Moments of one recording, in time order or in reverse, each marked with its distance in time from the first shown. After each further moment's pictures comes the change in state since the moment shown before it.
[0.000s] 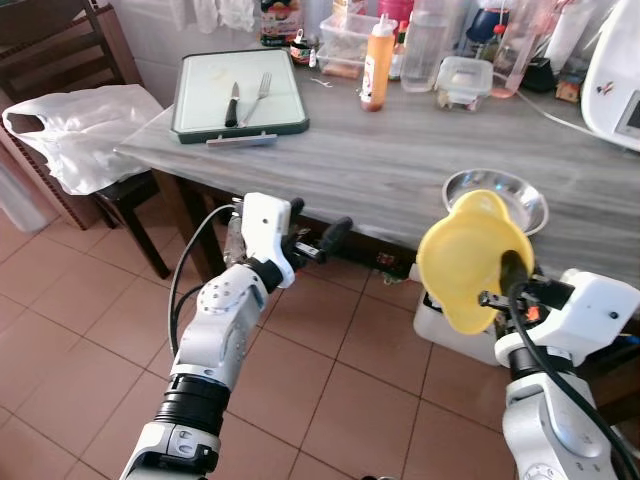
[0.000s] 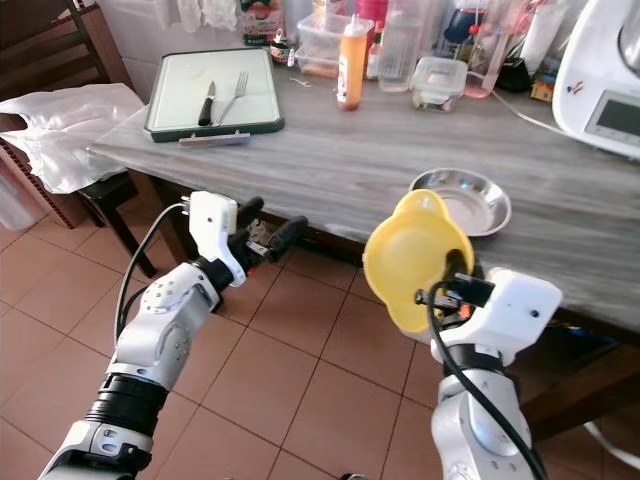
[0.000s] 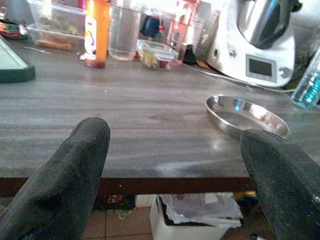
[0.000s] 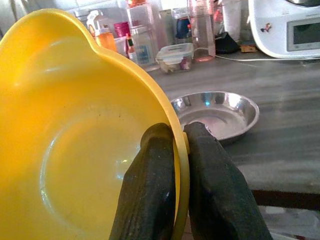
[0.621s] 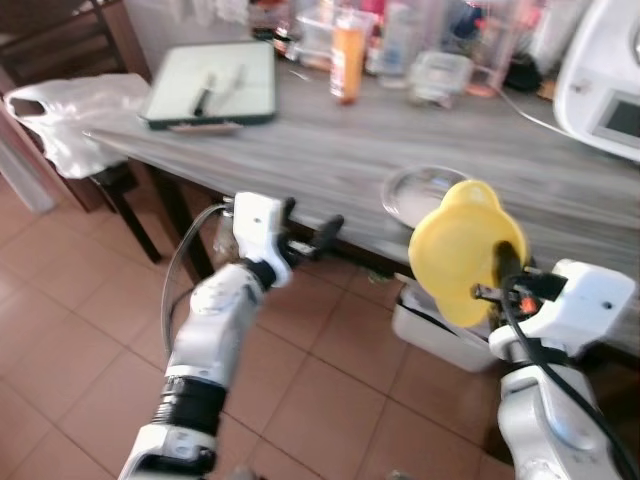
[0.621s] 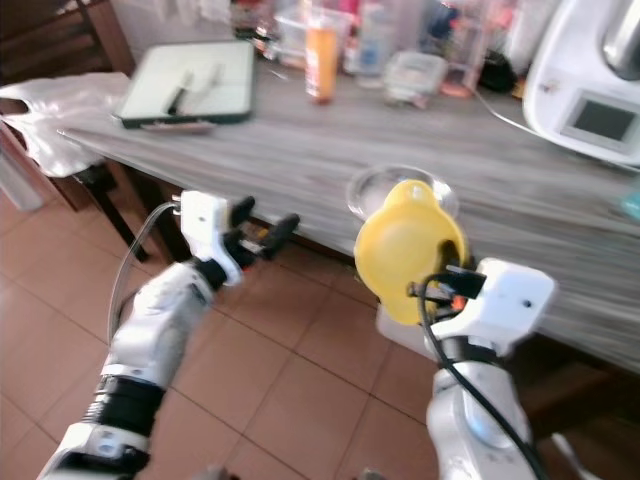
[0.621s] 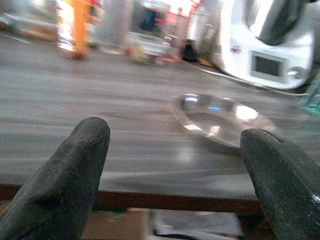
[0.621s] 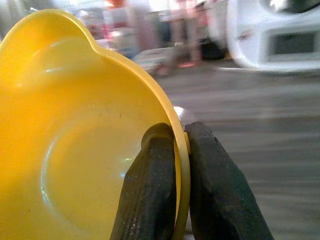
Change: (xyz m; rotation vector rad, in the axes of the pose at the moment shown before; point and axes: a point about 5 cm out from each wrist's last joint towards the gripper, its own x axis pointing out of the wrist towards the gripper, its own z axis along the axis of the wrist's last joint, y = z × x) left arm 0.003 -0.010 -0.003 -0.031 -0.004 -0.019; right arm 0.002 -0.003 0.004 -0.044 -0.012 -0.008
